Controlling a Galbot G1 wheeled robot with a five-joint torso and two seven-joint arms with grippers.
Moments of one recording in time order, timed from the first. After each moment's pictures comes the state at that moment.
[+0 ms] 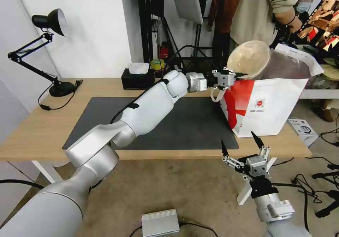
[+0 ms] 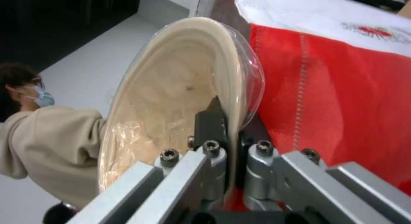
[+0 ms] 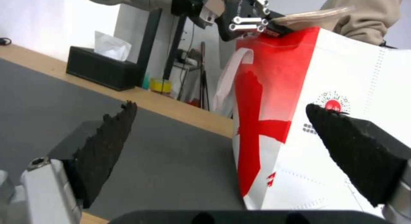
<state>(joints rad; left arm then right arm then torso) -0.07 -1.56 0.40 -0.85 0.17 -0.58 0.45 -1.72 1.25 0.56 2.26 -0.05 0.16 0.06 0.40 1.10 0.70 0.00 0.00</state>
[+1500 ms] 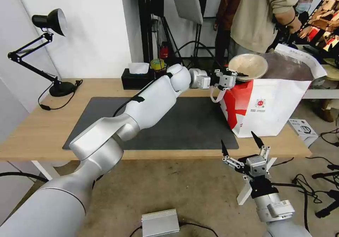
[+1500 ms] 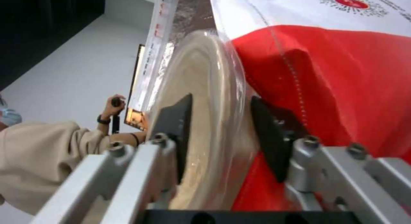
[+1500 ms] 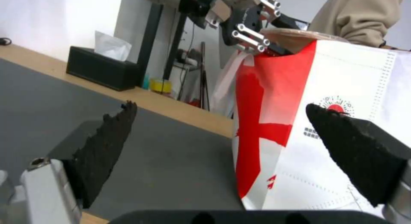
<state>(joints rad) -0.13 -1.59 0.43 -0.78 0.23 -0.59 0.52 -1.72 1.25 0.56 2.26 -0.05 0.16 0.06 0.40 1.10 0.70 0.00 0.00</state>
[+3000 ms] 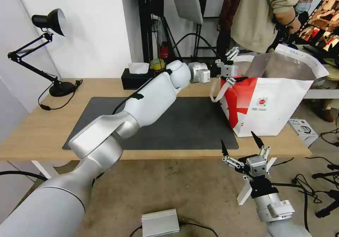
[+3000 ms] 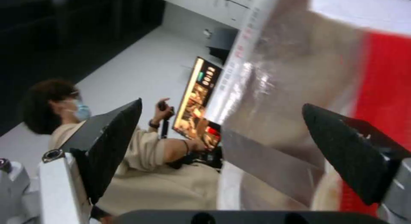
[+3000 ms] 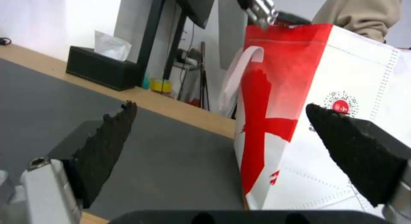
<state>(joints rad) -0.15 -1.59 0.40 -0.78 0.15 -0.63 0.35 -1.72 1.25 0.56 2.26 -0.05 0.16 0.06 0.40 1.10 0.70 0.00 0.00</state>
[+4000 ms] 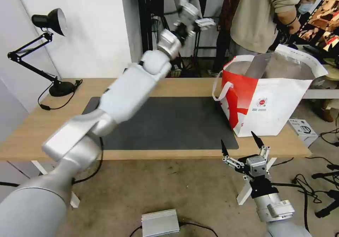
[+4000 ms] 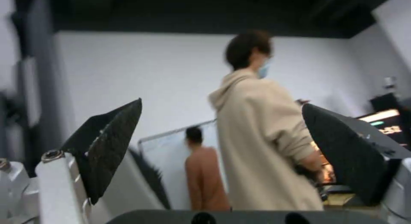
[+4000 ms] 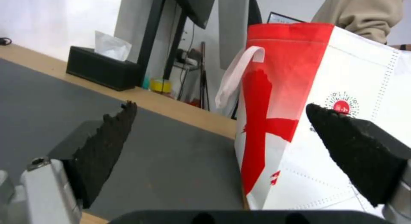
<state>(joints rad) -0.15 -1.32 0.36 -1.05 -0.61 -0.35 -0.02 -1.72 1.25 0.56 2.26 -0.05 0.16 0.06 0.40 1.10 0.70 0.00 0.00</state>
